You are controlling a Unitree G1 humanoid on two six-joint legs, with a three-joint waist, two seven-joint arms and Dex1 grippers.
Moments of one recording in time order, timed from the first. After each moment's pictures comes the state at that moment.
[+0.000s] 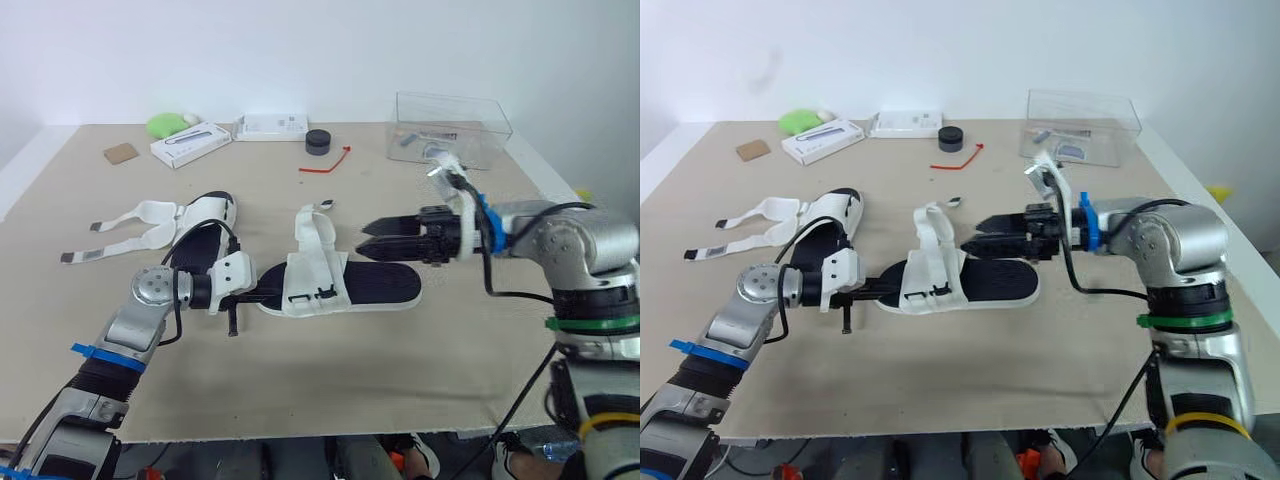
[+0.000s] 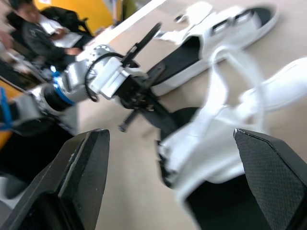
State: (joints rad) left arm -0.47 0.58 -0.19 0.18 -0.16 -0.04 -1.17; right arm -0.86 -0.63 0.02 0.01 0.73 1.32 1.04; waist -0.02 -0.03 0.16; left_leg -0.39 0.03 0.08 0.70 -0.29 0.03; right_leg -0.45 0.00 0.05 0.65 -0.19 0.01
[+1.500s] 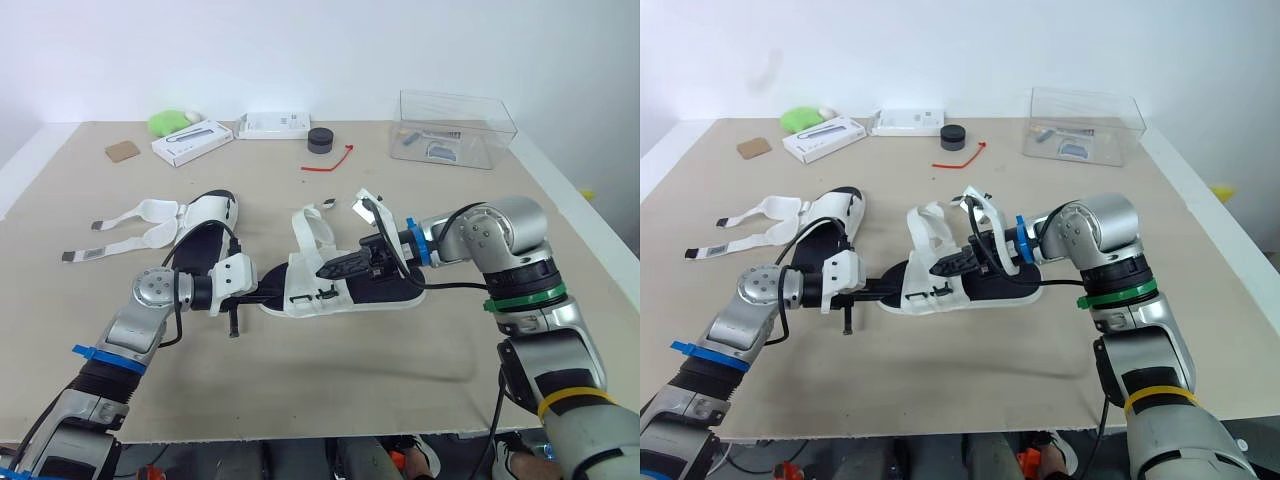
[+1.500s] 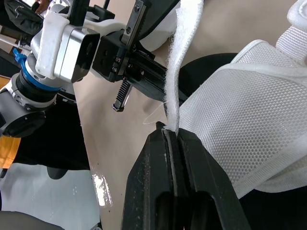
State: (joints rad) left arm -0.46 0.58 -0.19 0.18 -0.16 -0.05 -1.15; right arm -0.99 -0.51 0.19 0.14 0.70 1.47 0.91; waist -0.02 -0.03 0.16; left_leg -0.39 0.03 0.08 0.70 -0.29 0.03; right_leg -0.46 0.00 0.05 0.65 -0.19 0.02
